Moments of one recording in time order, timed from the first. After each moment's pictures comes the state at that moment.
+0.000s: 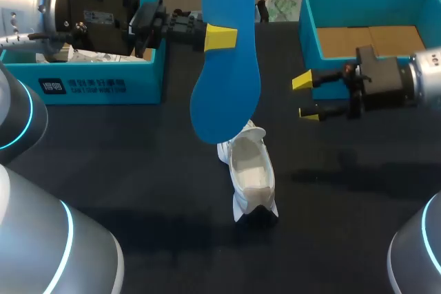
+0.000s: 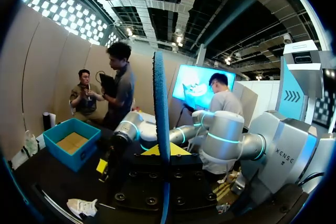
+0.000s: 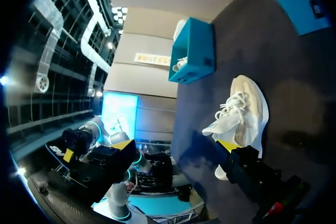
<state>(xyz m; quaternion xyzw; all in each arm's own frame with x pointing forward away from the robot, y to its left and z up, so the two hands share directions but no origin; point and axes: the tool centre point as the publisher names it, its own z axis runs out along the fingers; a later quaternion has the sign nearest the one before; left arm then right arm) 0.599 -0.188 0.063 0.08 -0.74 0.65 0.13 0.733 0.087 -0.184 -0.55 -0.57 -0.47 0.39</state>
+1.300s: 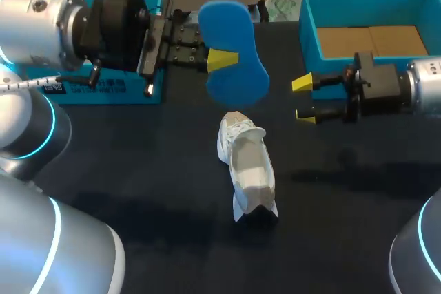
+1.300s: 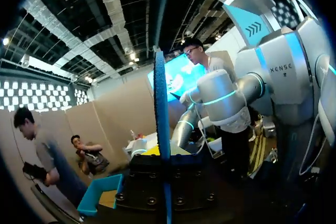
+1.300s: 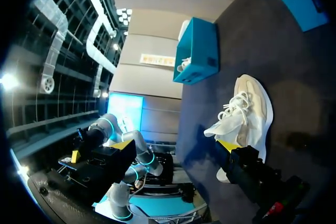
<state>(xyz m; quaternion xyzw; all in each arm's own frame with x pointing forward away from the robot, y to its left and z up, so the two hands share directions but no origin) 0.607 -0.194 0.033 -0.20 -0.69 0.69 -0.07 0.733 0.090 -0.189 -0.54 -0.56 -0.49 0.40</state>
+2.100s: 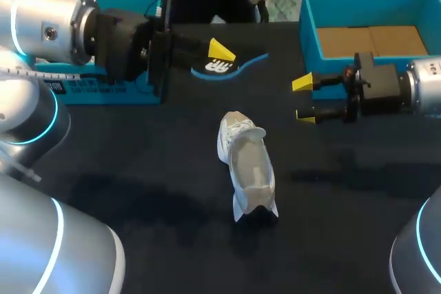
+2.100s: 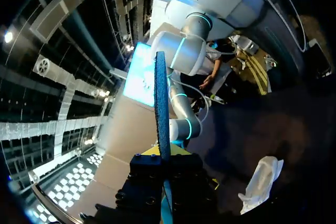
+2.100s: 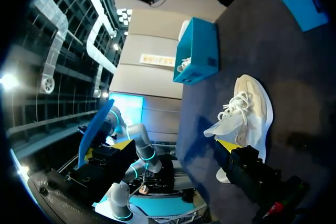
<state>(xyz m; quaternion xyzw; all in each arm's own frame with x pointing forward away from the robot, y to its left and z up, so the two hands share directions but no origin) 0.647 -0.192 -0.002 -0.48 -0.57 0.59 -0.31 0.734 0.090 -0.190 -0.54 -0.56 -0.49 0.40</state>
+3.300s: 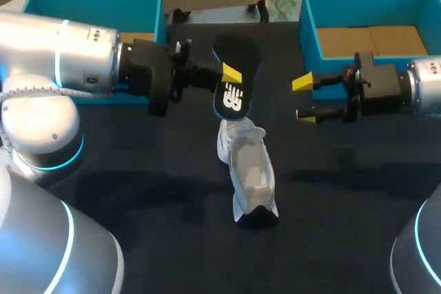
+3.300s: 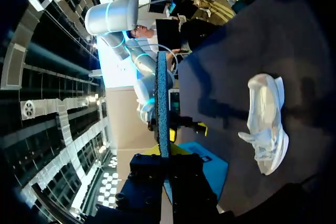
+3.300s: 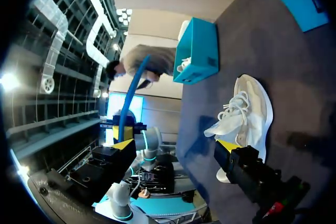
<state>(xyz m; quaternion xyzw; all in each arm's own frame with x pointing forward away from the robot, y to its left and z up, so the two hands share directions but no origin) 0.734 -0.204 -0.113 -0.56 -0.54 0.43 -0.46 0.734 0.090 -0.189 -0.54 -0.56 -0.49 0.40</state>
